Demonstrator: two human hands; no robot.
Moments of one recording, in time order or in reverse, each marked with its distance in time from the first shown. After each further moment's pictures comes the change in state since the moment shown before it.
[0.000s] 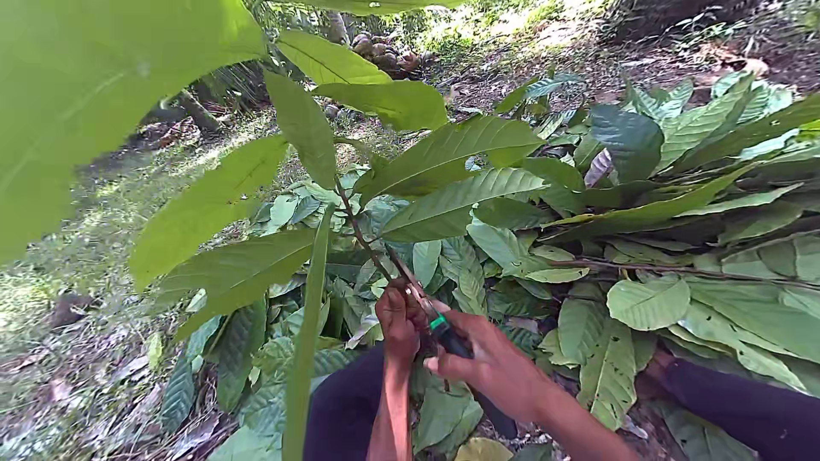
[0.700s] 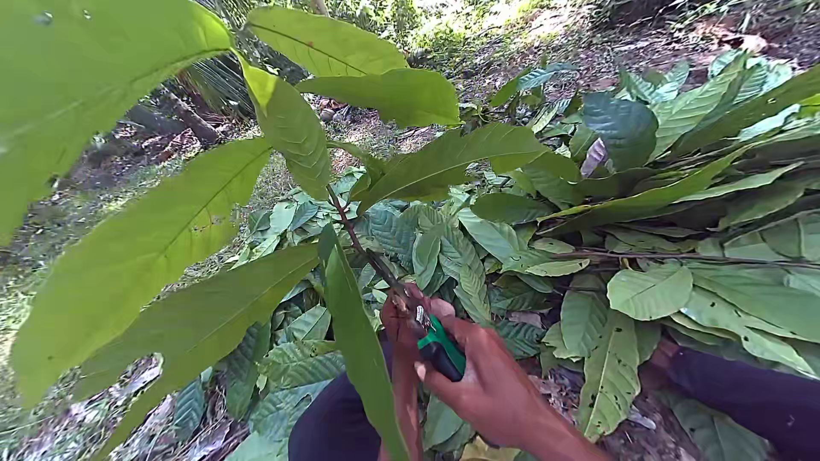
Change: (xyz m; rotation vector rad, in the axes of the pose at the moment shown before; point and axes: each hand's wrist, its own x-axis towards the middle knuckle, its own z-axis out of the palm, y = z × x) left_hand -0.003 -0.045 -0.030 -0.136 -0.226 0.096; right_hand -0.013 0.000 0.021 -0.147 0.240 -0.128
